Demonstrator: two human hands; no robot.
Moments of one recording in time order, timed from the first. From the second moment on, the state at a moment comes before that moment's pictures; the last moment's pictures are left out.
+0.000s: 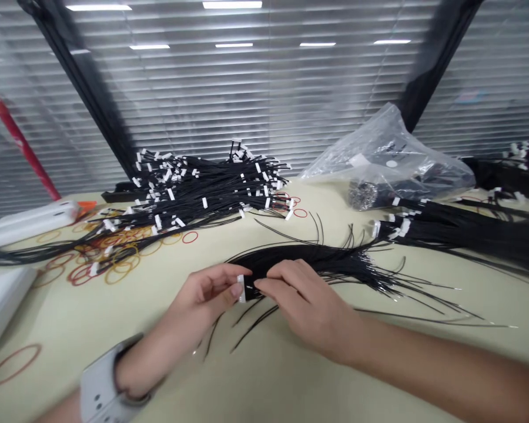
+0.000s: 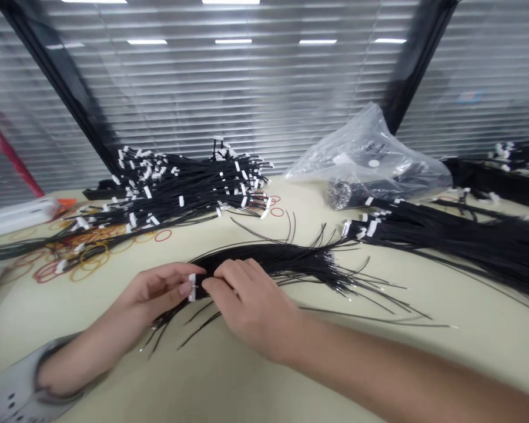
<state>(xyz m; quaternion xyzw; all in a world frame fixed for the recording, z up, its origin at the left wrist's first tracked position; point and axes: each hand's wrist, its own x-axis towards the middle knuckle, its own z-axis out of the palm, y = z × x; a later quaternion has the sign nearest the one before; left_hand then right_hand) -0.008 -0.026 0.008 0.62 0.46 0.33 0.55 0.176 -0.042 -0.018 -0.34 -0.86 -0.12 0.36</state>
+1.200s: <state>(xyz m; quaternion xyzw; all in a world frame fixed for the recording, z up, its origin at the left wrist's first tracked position) -0.006 -0.027 0.003 0.64 0.45 0.32 0.53 0.177 -0.034 -0.030 -0.28 -0.87 0.00 0.40</state>
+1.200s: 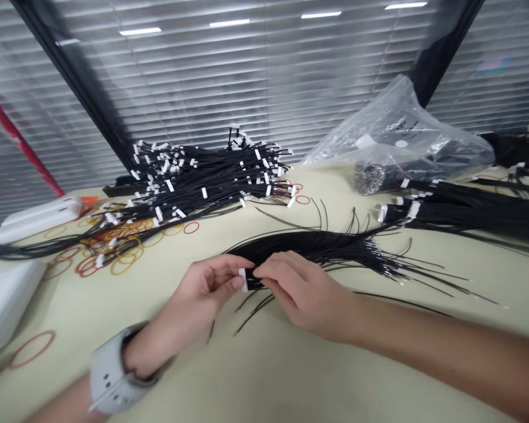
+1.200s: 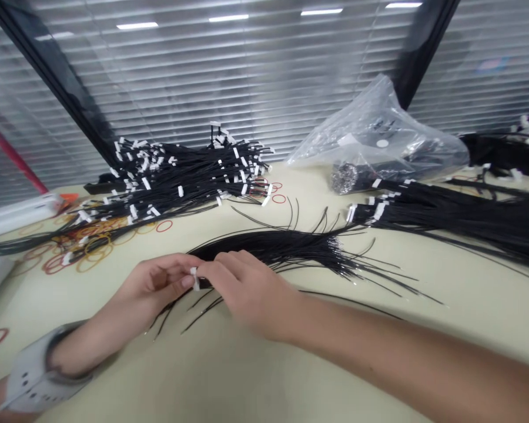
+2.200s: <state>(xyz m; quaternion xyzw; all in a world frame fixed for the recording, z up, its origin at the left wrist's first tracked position) -0.003 -0.028 0.007 0.64 0.46 0.30 0.54 0.176 -0.036 -0.027 -0.29 -0.87 0.01 0.41</state>
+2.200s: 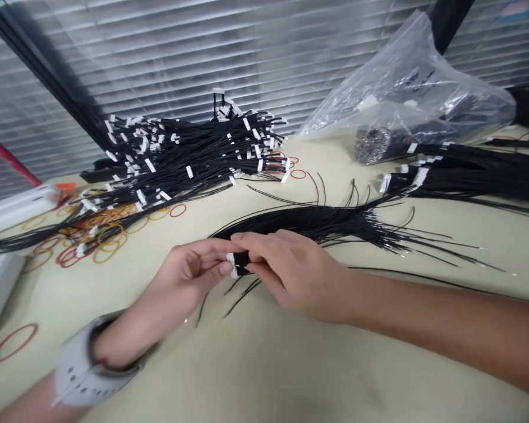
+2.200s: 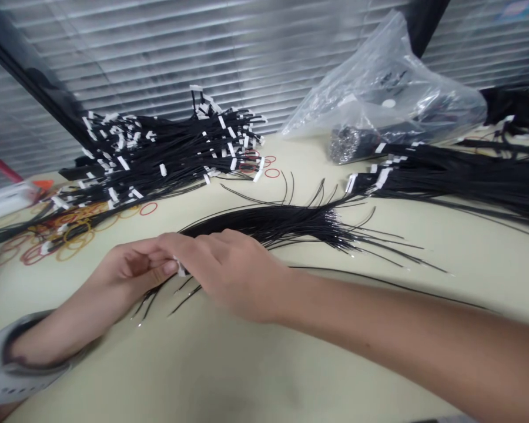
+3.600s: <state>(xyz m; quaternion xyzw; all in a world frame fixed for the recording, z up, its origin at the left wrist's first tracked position) -0.004 -0.030 0.012 0.71 0.47 0.29 0.43 0.182 -0.029 -0.018 -0.27 -0.89 -0.15 0.34</state>
